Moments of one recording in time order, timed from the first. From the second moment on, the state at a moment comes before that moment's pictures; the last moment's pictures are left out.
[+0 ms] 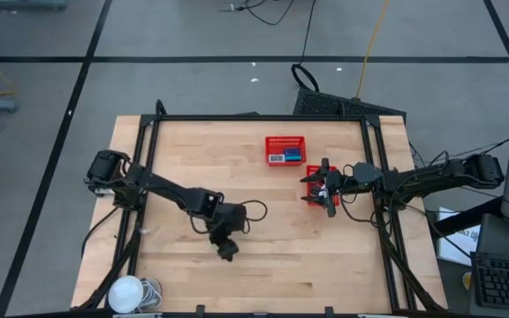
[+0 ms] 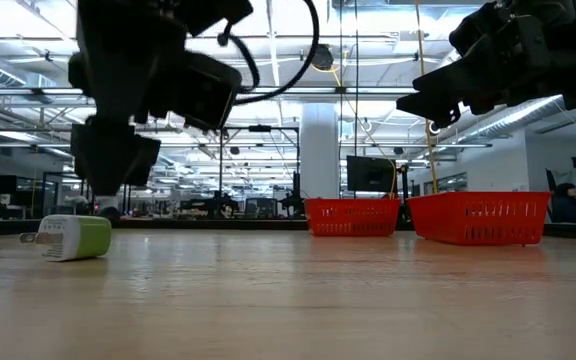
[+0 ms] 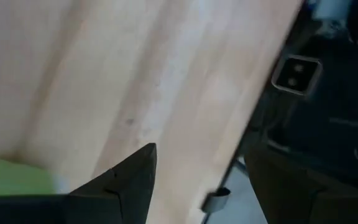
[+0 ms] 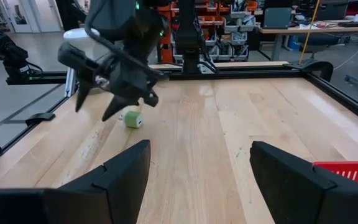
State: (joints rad) left arm -0.24 1.75 1.02 -0.32 0.62 -0.89; right arm -0.04 0.93 0.21 0.62 -0.11 0.04
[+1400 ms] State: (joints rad) left arm -0.39 1.73 1.02 -0.32 -0.03 -0.94; right arm -0.04 0.93 0.21 0.62 -0.11 0.04
